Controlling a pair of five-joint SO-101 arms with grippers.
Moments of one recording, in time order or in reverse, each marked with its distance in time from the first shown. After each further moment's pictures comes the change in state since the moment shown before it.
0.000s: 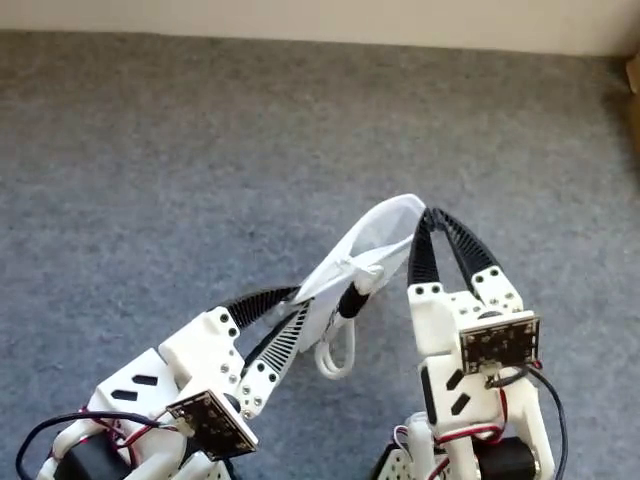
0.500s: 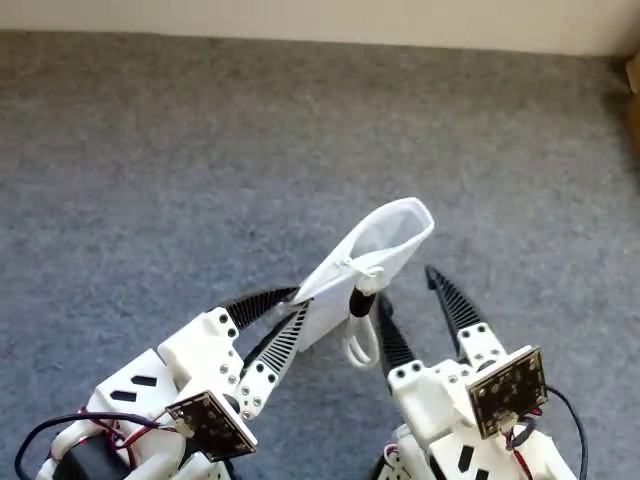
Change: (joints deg) left arm 0.0 0.0 0.0 0.4 0.0; right arm -19.5 -1.8 -15.2 29.7 -6.9
